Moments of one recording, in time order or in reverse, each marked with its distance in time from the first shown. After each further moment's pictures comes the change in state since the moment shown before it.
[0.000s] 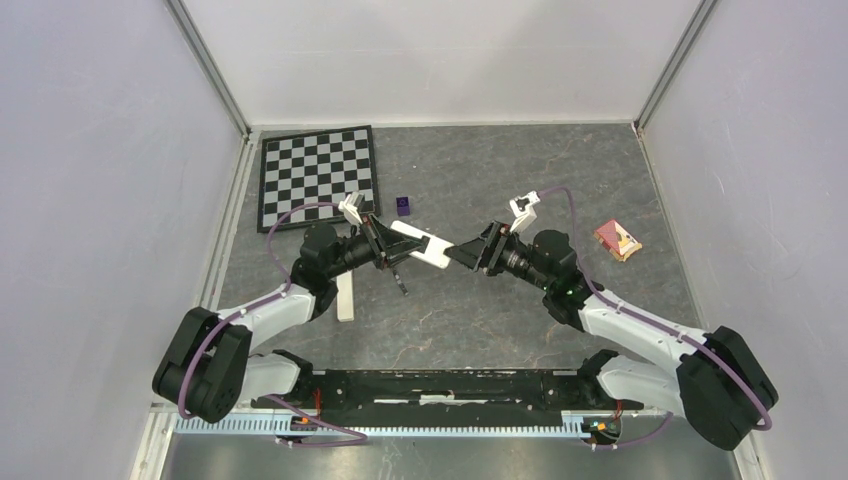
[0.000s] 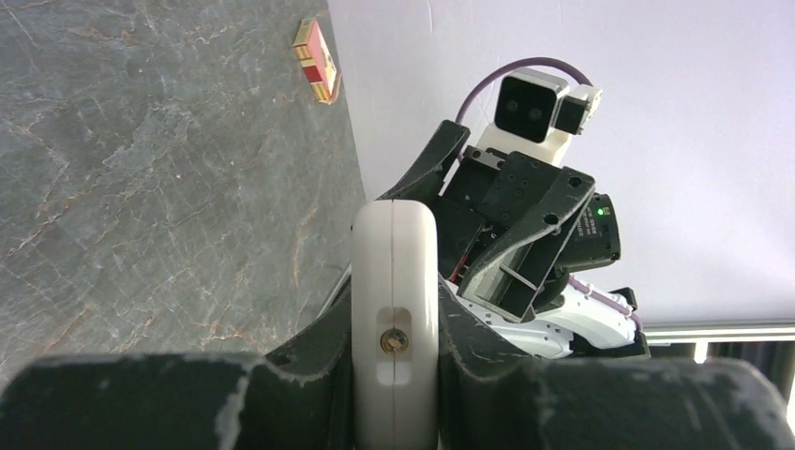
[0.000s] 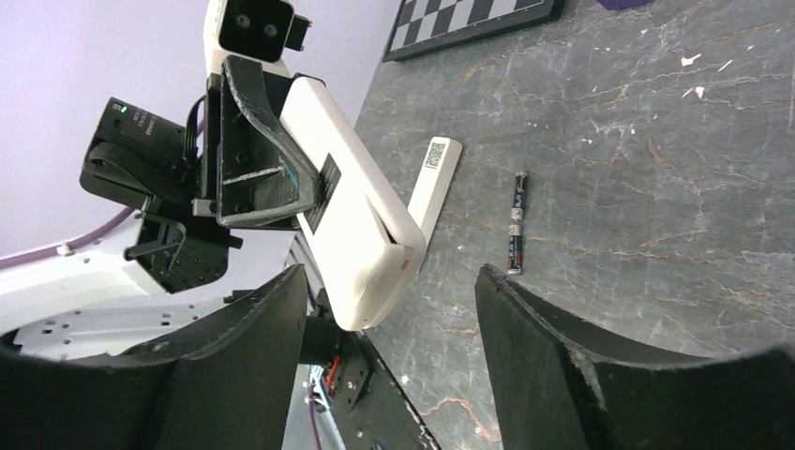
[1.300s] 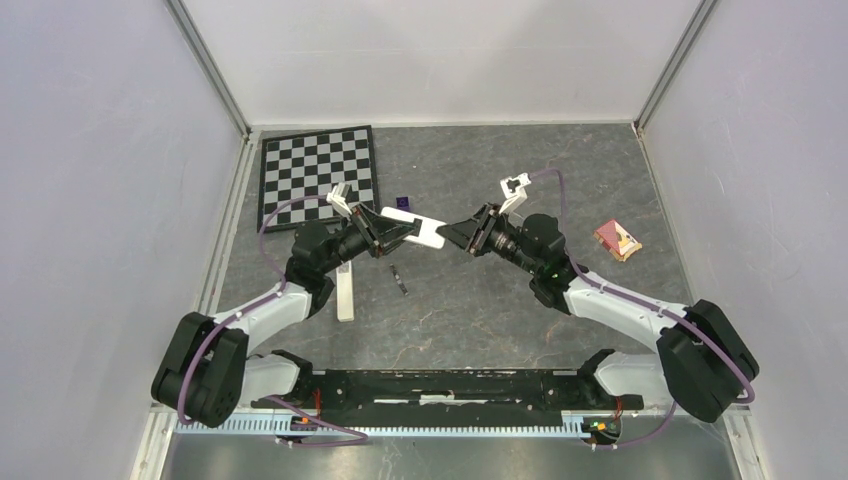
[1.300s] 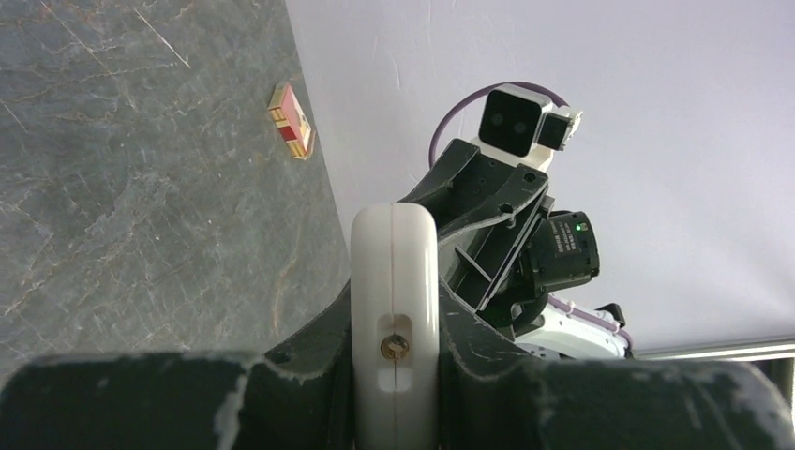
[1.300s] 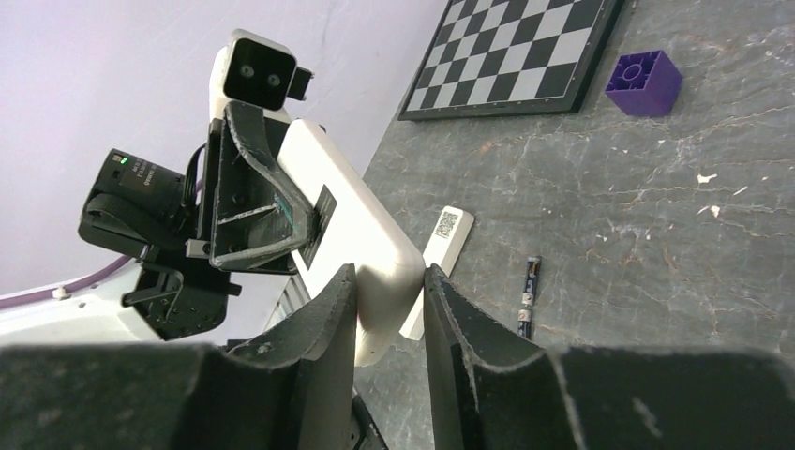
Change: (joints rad) left arm 0.026 -0.024 0.018 0.075 -0.045 -0.067; right arm 0.021 0.156 0.122 0.133 0.032 -0.037
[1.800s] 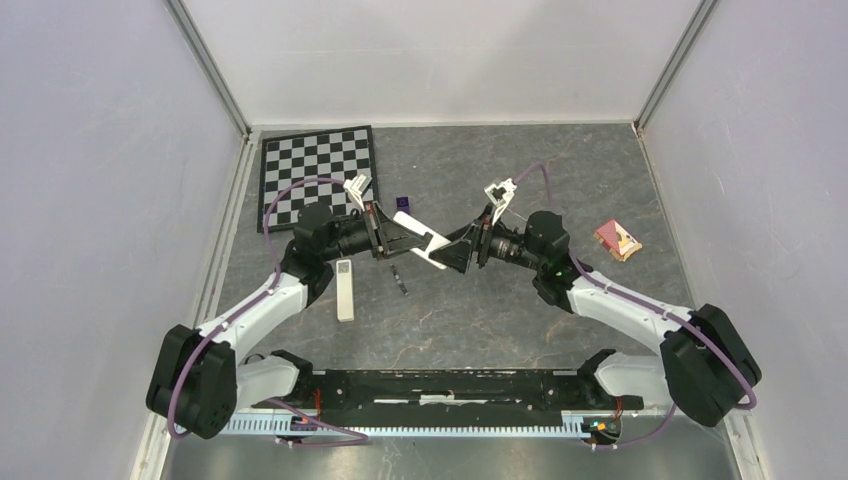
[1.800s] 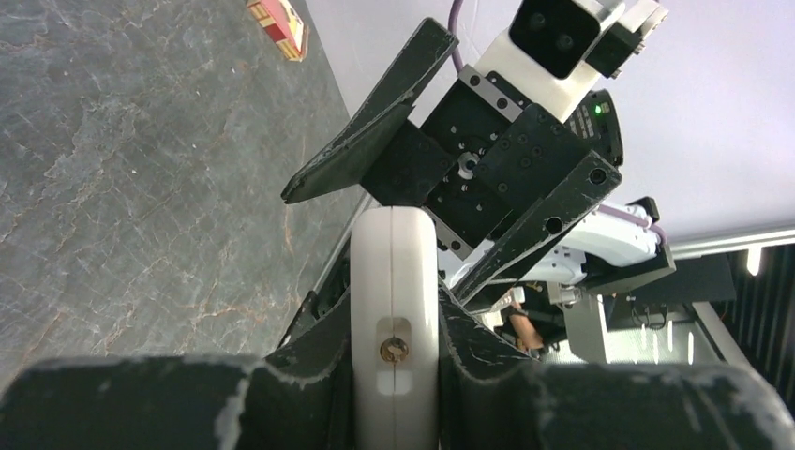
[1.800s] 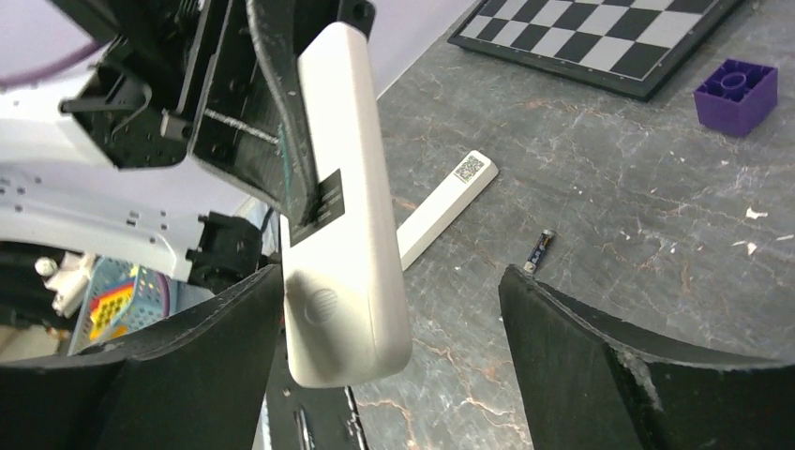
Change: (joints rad) left arm -0.010 -0.055 0.151 -0.326 0.200 0.221; right arm -0.031 -0.009 0.012 -0.023 -0.264 -0.237
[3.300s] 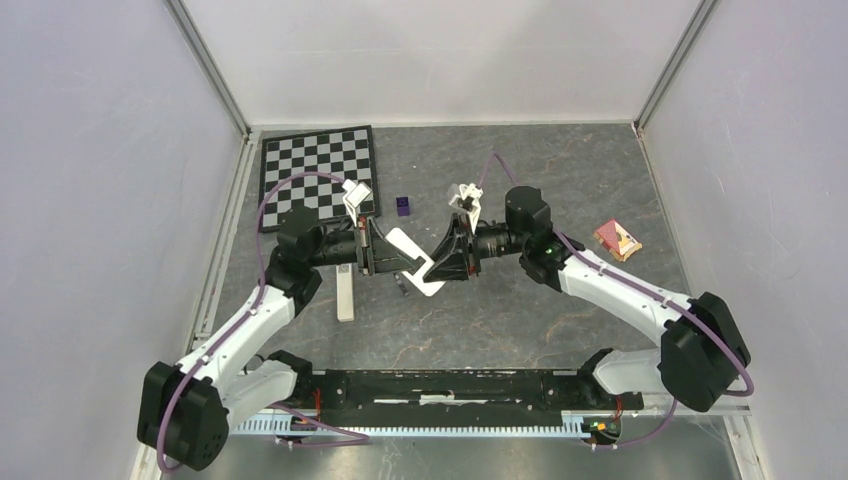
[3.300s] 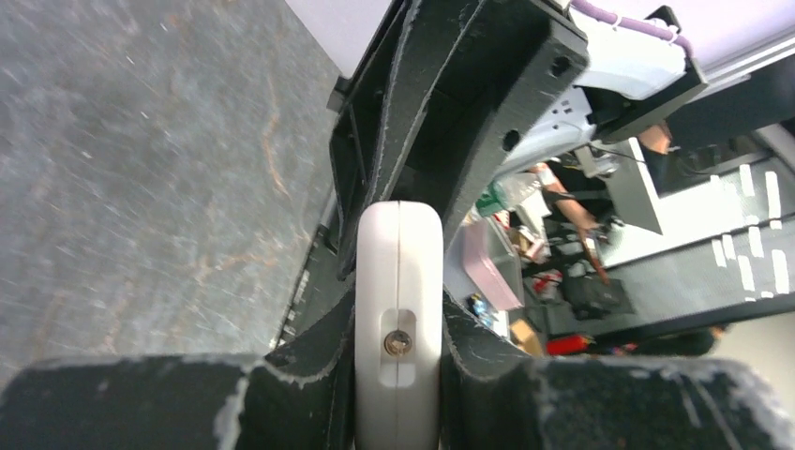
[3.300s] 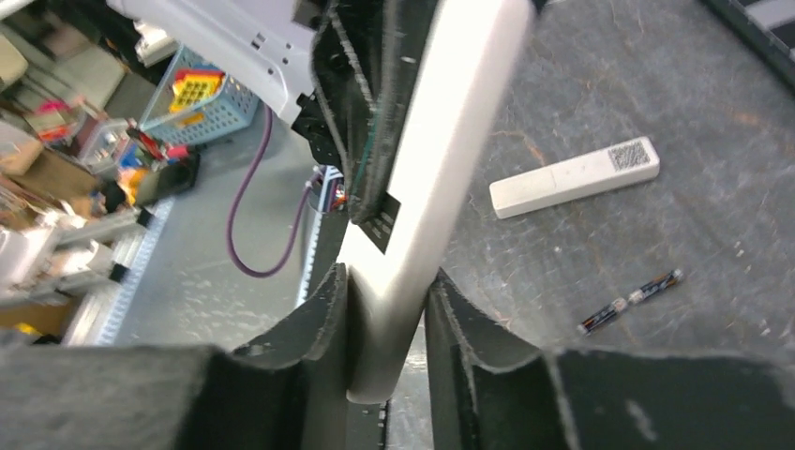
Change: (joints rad) left arm 0.026 -0.153 0.016 -0.151 0.280 0.219; right arm 0.048 0.061 0.240 -0.306 -0.492 -0.405
